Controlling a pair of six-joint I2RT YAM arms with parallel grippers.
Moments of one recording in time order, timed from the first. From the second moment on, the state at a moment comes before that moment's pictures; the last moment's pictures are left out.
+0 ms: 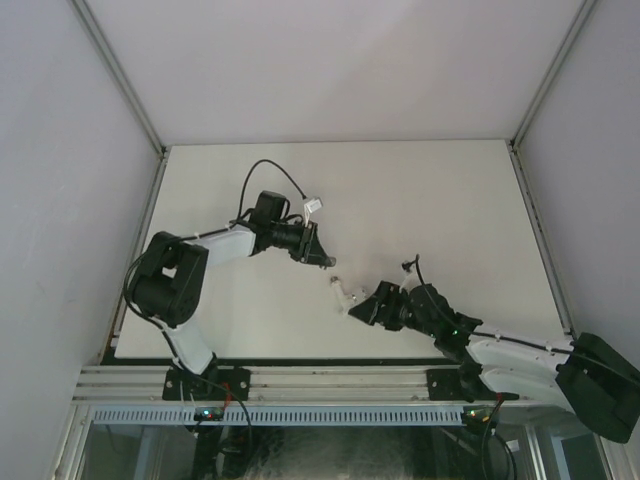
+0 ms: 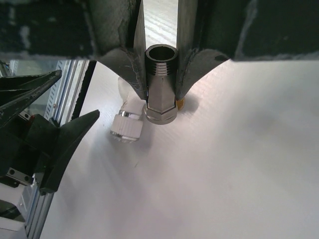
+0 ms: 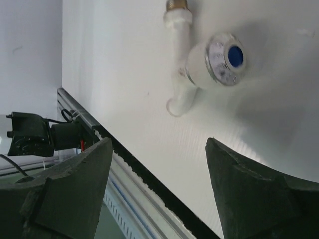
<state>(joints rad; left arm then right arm) -0.44 1.75 0.99 -0.04 0.87 -0.17 0.79 0.98 0.15 0.36 -0.14 1.00</state>
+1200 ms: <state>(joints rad) -0.47 1.88 0.96 -0.09 0.94 -0.12 0.49 1.51 0.40 0.50 -0.44 1.02</state>
